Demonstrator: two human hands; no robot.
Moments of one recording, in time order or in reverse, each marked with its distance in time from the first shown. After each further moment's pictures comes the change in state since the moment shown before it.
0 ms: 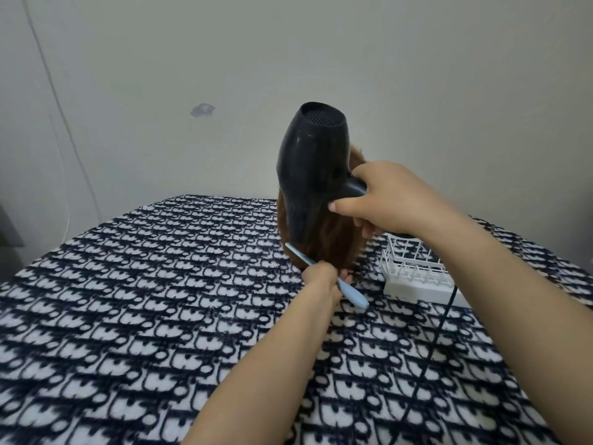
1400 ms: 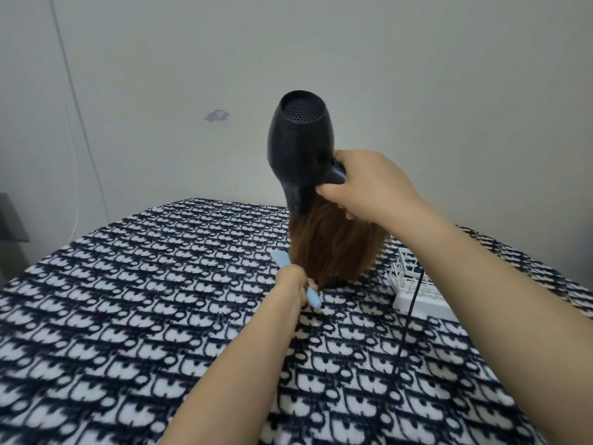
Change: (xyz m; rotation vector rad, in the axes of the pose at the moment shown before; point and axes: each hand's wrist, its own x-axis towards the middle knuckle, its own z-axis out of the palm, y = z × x) left_hand 0.027 0.052 -0.058 0.145 0.082 0.009; right_hand 0.038 -0.042 0.013 -0.076 0.101 -0.028
